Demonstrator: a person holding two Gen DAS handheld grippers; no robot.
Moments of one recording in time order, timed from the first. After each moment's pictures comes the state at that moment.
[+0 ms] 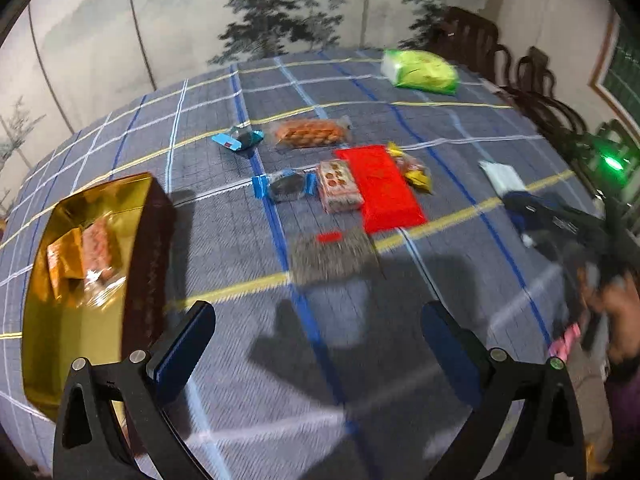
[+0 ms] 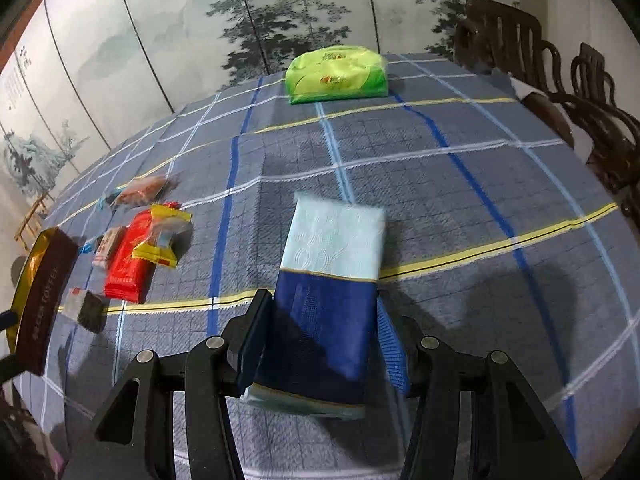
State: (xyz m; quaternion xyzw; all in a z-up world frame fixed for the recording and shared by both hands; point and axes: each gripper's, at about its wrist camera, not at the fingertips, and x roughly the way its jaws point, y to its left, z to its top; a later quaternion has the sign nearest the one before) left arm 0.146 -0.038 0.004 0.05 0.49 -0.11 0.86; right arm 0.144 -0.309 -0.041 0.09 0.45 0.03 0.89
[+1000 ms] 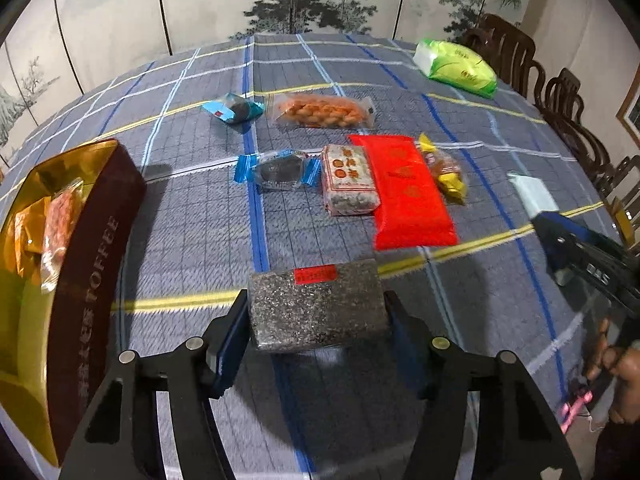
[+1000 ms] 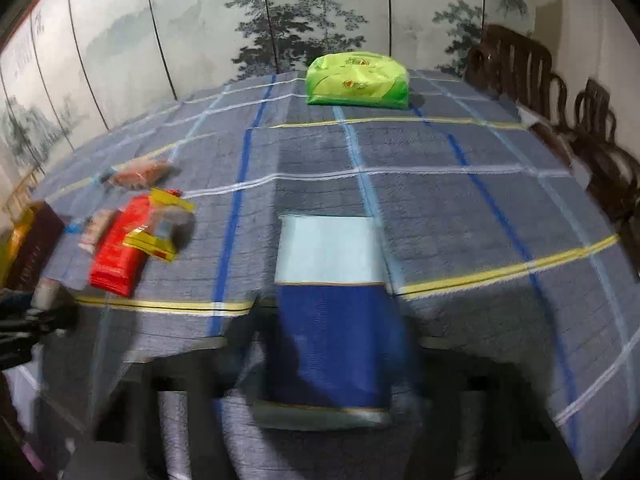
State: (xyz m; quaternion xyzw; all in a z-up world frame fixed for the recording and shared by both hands) left arm 0.165 -0.048 -0.032 0.00 0.50 -0.08 0.86; right arm 0.149 -0.282 -0.045 0.03 0.44 0.02 0.90
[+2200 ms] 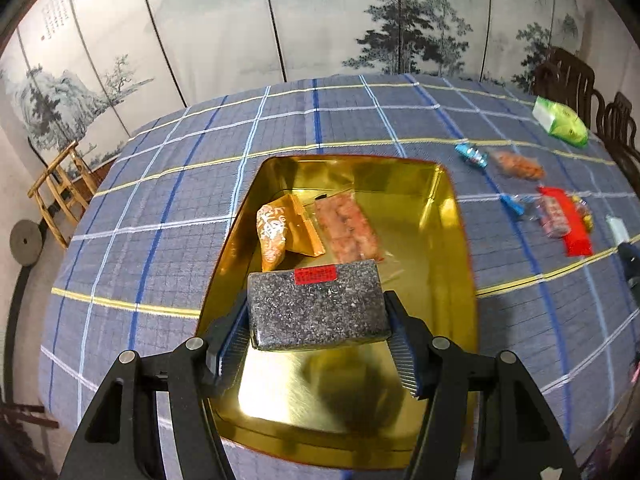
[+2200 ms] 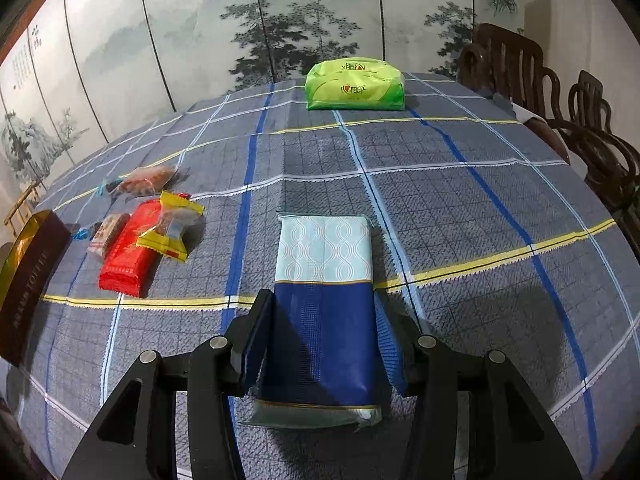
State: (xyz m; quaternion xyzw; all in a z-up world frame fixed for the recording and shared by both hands) left arm 0.143 0.164 0.014 0.04 0.46 0.04 0.88; right arm 0.136 -0.273 -0.045 0.05 0.42 0.01 0.91
